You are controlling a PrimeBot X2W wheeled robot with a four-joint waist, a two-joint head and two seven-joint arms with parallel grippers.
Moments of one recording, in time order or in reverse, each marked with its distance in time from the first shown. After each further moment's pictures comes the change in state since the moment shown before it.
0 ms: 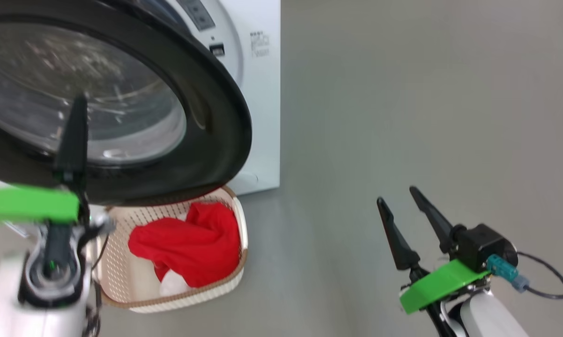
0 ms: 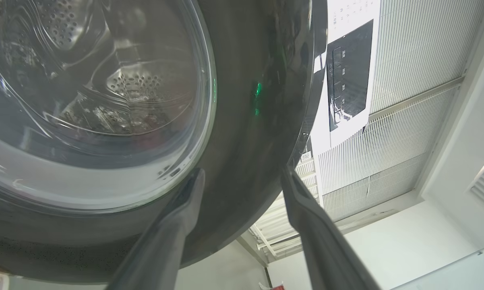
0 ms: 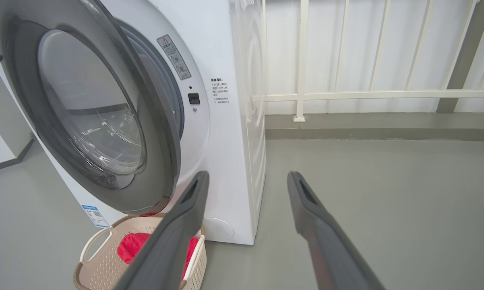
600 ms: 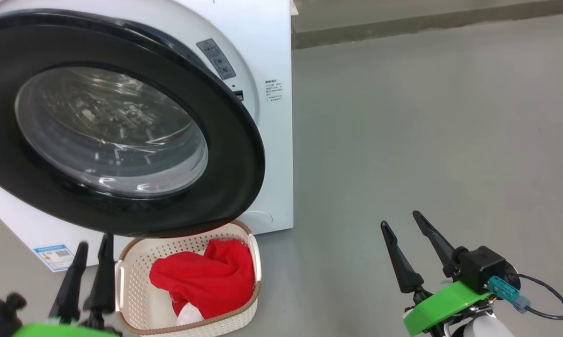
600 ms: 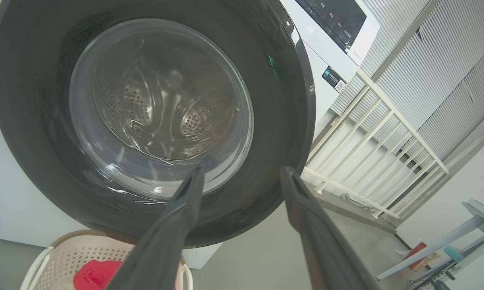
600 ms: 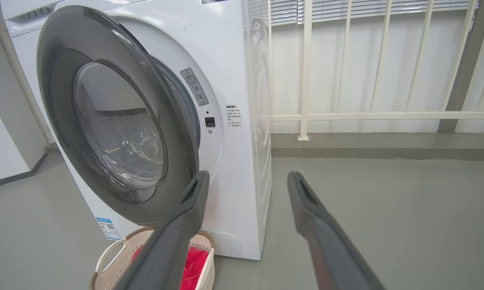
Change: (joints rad) left arm 0.427 0.139 -0.119 -0.105 0.437 -0.072 -0.230; right arm 0.080 0.000 -0.005 -0.002 0.001 0.000 0.000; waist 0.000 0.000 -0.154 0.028
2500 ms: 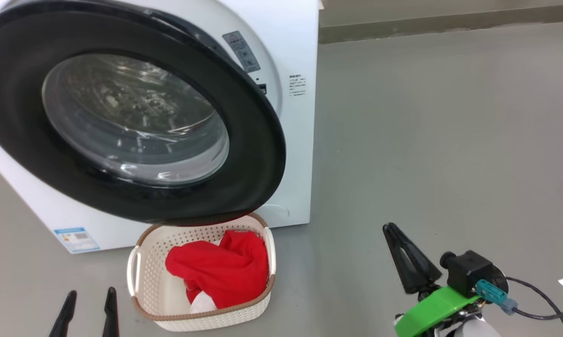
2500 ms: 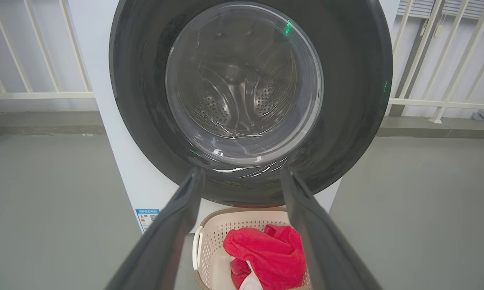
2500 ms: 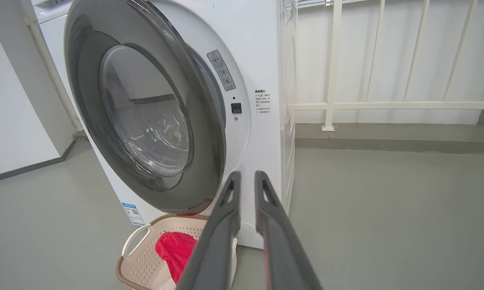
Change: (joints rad) left arm 0.187 -0.204 0.251 0.053 0.780 -0.088 -0.032; right arm 0.006 0.000 0.043 0.013 0.018 0.000 0.000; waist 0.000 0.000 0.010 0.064
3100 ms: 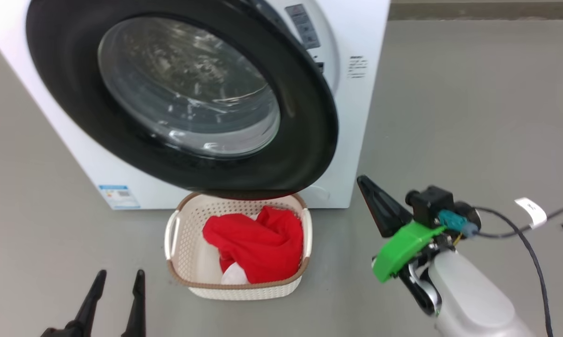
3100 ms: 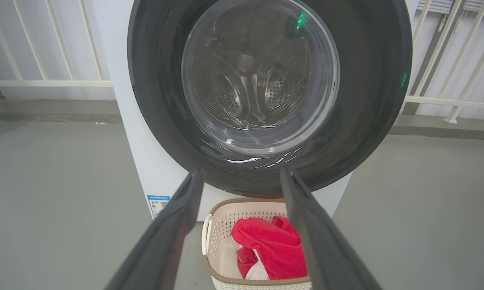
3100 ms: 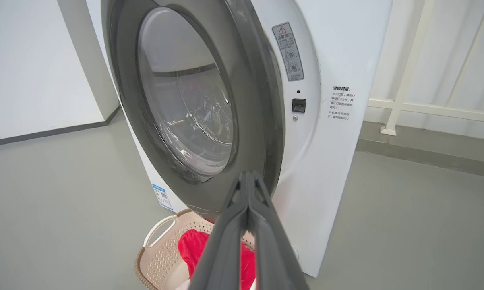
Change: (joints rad) left arm -0.055 0.004 -0.087 0.006 -0.004 0.000 0.000; right arm -0.326 -0.005 0.140 0.296 0.061 0.000 0.000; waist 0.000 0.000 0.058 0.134
